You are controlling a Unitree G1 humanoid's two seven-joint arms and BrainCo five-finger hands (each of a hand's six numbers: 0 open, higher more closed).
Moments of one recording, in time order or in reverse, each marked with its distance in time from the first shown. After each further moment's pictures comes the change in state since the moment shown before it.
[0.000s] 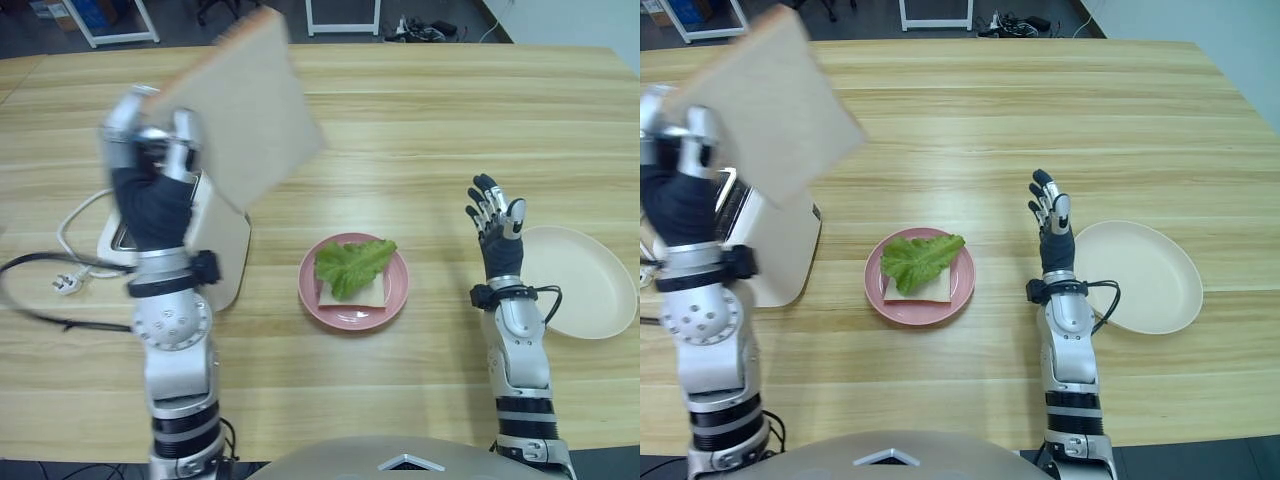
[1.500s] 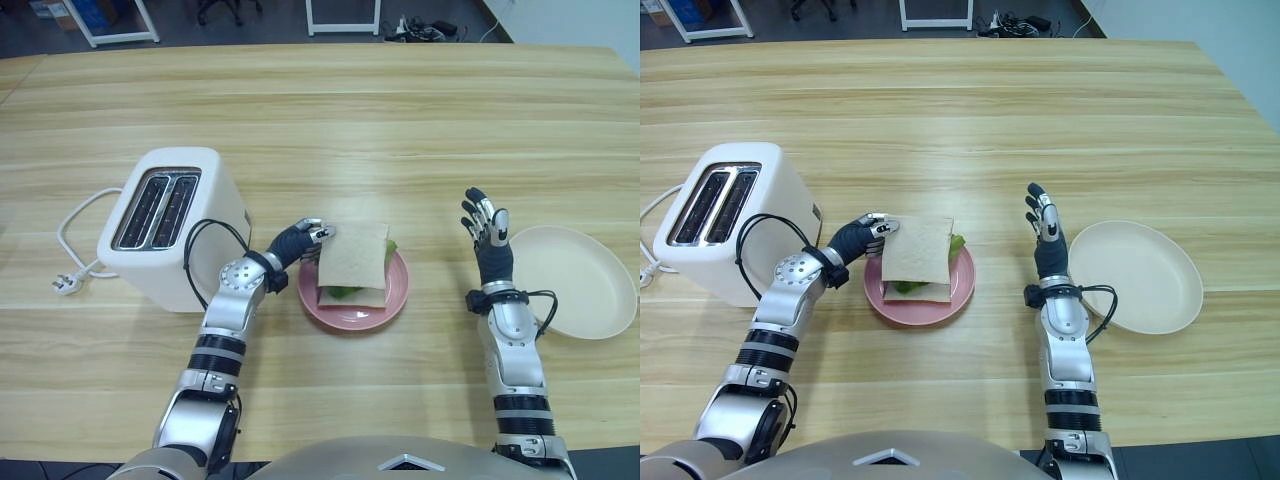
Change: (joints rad) left arm -0.284 0.110 -0.116 0.901 -0.101 0.123 -0.583; right arm 0.004 -0.003 0.037 0.097 -0.076 -0.052 -0.005
